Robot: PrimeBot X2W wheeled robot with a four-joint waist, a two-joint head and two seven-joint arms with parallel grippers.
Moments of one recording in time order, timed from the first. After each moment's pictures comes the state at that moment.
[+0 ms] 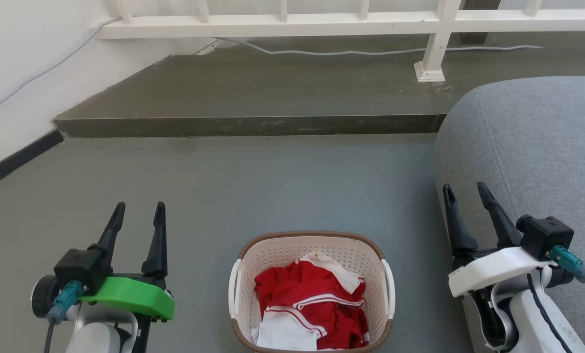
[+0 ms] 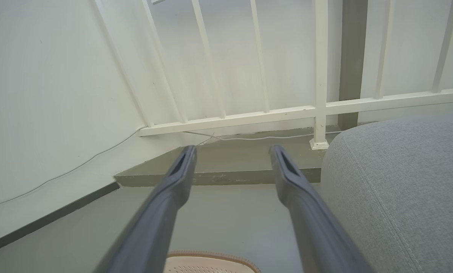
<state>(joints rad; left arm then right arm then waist) -0.09 0.07 -0.13 0.19 -0.29 -0.10 -0.25 -0.06 -0.09 0.16 0.21 0.29 0.05 -0.25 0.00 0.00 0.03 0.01</state>
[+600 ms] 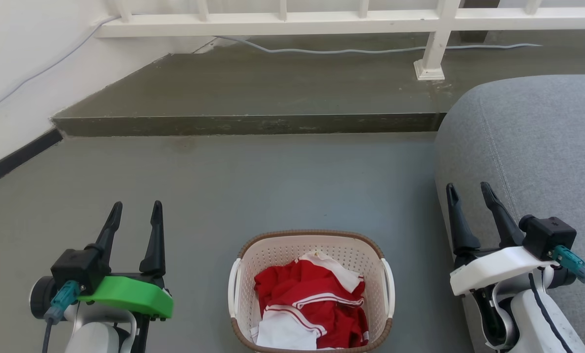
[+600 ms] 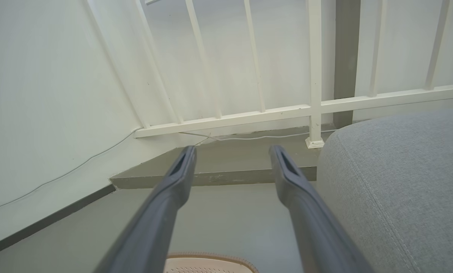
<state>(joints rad) -0.09 0.05 -0.10 0.19 -0.28 -0.11 -0.25 -0.06 -0.07 0.13 0.22 0.28 0.05 -0.25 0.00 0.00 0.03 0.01</state>
